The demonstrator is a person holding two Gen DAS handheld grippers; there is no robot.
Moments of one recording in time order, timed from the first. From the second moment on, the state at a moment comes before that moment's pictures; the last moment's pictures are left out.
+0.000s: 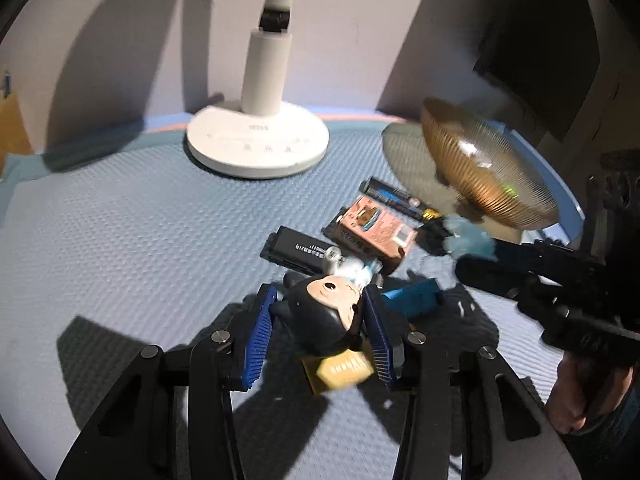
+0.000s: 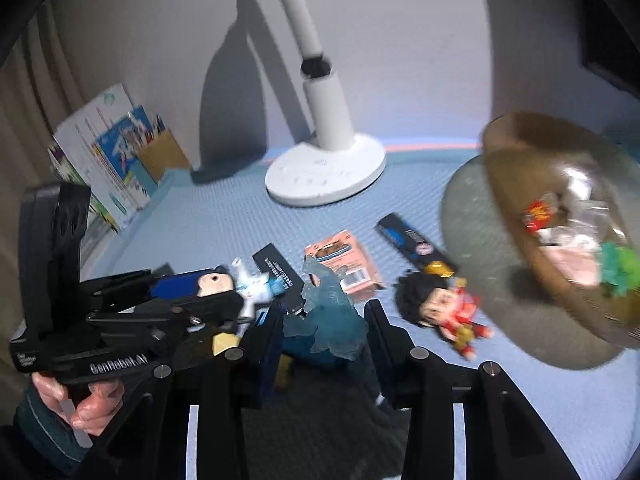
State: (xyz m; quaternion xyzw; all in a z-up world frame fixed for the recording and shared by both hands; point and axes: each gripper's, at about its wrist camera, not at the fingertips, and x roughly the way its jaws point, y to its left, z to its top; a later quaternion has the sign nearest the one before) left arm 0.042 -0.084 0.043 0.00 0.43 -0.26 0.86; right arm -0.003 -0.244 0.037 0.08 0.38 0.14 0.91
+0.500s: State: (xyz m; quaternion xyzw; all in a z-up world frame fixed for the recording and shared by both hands) left arm -0.043 -0.051 0.020 0.00 0.47 -0.24 0.85; right arm -0.081 -0.303 0.002 0.07 0.43 0.09 0.89
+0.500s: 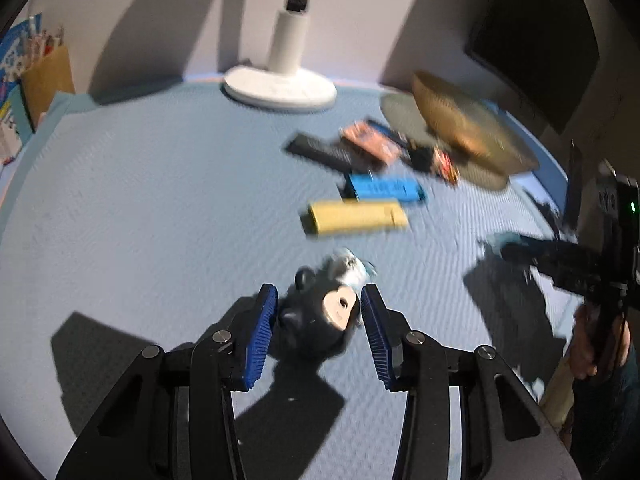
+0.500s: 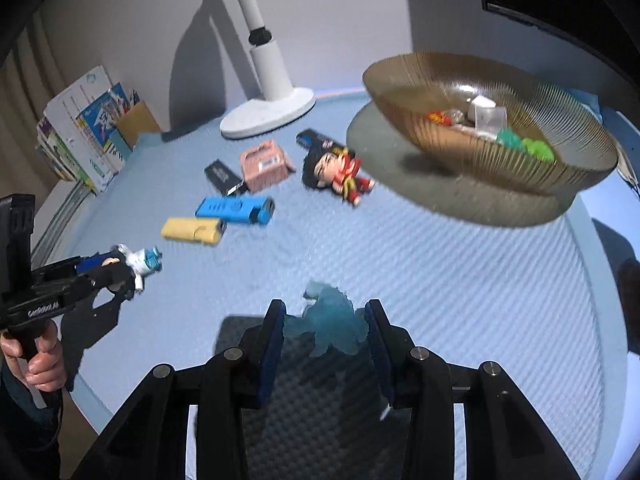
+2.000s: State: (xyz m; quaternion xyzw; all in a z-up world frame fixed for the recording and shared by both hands) left arm 0.059 -0.265 0.156 0.03 0.34 -0.34 0.88; right arm -0.020 -0.452 0.115 0.17 0.36 -0.08 0.91
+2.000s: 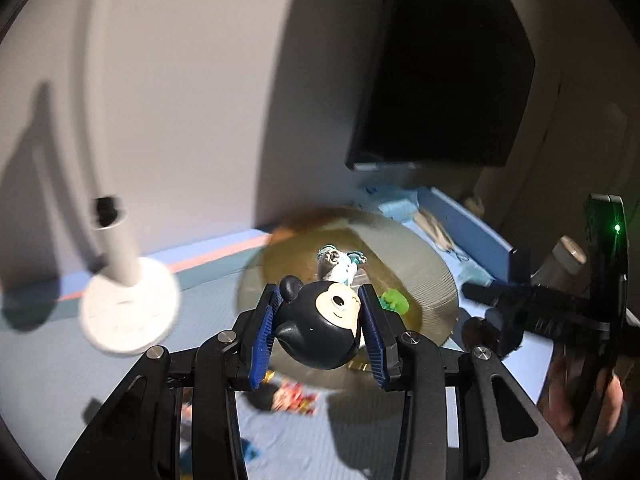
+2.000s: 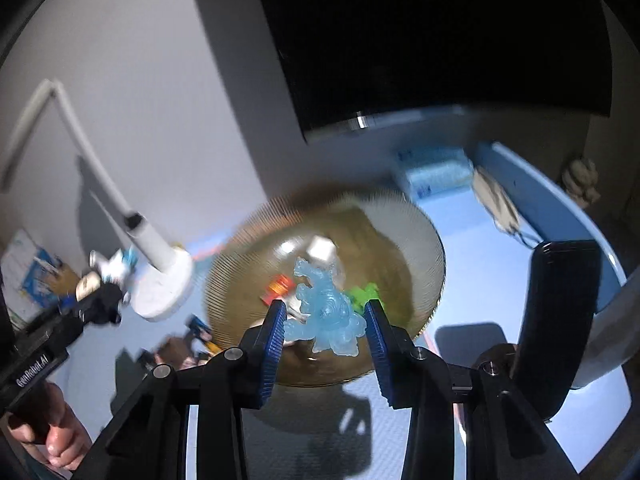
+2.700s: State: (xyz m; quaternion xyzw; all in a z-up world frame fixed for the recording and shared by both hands) left arm 0.084 -0.306 0.106 0.04 0.39 -0.35 0.85; right arm -0.005 -0.459 0.063 0.15 0.43 -0.06 0.89
